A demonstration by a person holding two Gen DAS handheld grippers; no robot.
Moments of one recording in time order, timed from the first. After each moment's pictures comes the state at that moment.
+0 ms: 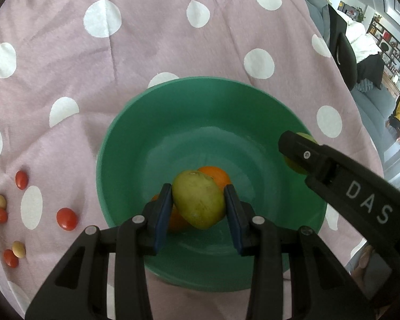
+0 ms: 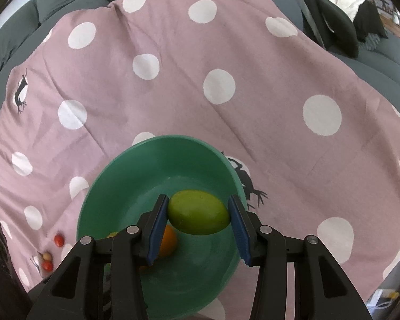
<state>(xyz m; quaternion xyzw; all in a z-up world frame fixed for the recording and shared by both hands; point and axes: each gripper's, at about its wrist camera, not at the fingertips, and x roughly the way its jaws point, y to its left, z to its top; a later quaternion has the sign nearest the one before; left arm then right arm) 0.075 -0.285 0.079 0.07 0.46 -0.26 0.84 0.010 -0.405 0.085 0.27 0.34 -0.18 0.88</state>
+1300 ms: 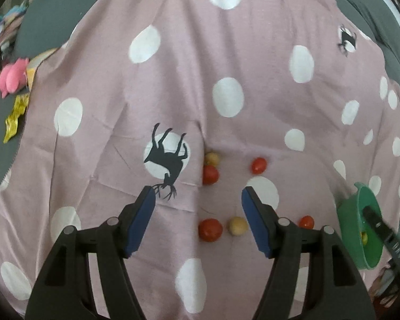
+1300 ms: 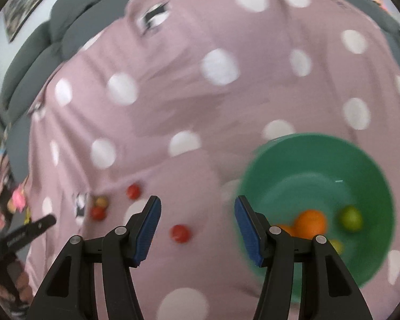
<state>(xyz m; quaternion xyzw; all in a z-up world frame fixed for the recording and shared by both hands) 0.073 0.057 0.112 -0.16 0.43 0.03 0.89 0.058 -0.235 0.102 0.13 0.35 0.05 0.92</state>
